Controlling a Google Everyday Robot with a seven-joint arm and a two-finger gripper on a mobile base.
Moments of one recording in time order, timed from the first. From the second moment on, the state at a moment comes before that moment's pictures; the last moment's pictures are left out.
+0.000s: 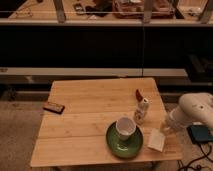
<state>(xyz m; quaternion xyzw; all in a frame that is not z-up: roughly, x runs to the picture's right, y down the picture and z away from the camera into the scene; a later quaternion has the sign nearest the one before) 0.320 0.208 0.731 -0.26 -0.19 -0.32 0.89</state>
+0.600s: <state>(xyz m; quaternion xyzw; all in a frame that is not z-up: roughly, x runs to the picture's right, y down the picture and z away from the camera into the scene) 0.304 0.157 0.696 -0.21 -0.17 -0.31 0.91</state>
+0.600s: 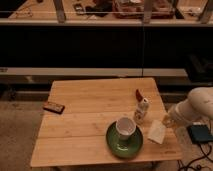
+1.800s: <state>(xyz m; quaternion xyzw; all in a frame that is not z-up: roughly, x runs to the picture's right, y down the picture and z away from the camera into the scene) 0.212 0.086 0.698 -0.19 -0.20 -0.36 0.89</state>
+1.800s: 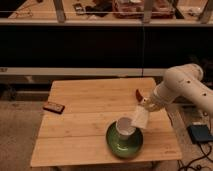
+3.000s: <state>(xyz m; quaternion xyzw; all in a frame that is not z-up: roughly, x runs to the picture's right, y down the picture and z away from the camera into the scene) 0.166 0.111 0.720 -0.16 -0.29 -0.37 0.87</state>
